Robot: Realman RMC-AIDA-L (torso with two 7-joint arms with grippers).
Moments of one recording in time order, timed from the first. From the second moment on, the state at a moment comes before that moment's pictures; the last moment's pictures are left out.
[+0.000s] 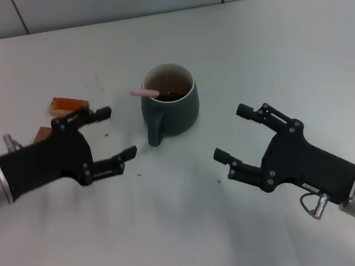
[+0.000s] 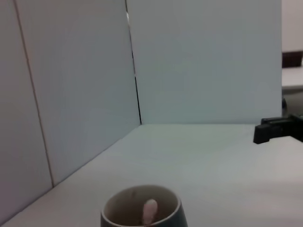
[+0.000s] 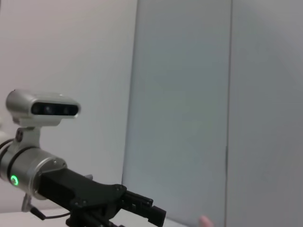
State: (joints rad) left arm -0.29 -2.07 1.09 0.70 1.57 1.41 -0.94; right arm 0.42 2.08 -0.39 0.08 -1.86 -1.60 0.24
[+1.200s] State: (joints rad) left arm -0.25 -2.07 1.10 0.60 1.44 1.46 -0.83; right arm 0.46 2.08 -0.42 0.08 -1.86 -1.53 0.29
